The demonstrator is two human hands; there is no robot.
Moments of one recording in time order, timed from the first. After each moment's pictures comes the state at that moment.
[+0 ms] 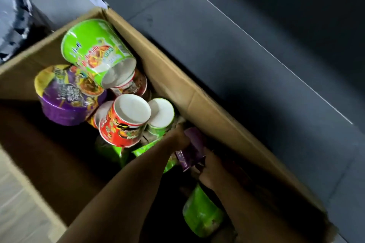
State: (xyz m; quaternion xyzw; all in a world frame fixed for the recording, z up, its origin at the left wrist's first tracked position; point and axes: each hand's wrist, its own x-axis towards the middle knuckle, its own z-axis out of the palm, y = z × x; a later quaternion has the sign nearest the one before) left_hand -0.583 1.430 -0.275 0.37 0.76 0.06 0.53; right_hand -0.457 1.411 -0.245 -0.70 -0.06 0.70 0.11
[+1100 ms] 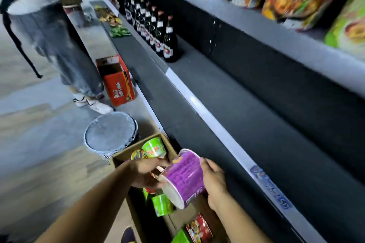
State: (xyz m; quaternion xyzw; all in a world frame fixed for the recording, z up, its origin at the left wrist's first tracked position) left_hand -0.612 1.331 0.311 0.04 0.65 0.29 0.70; right_hand -0.436 1.412 0.294 -0.56 -0.47 0.64 0.22
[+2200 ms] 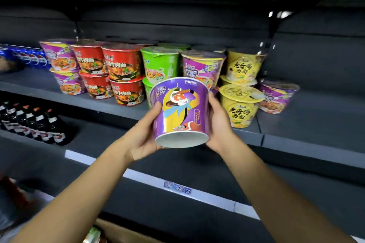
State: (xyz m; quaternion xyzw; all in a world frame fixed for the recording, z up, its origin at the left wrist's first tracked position) left_hand -0.419 1.375 0.661 0.40 0.25 0.41 0.78; right_hand -0.250 1.384 0.672 -0.31 -0.31 0.66 0.60
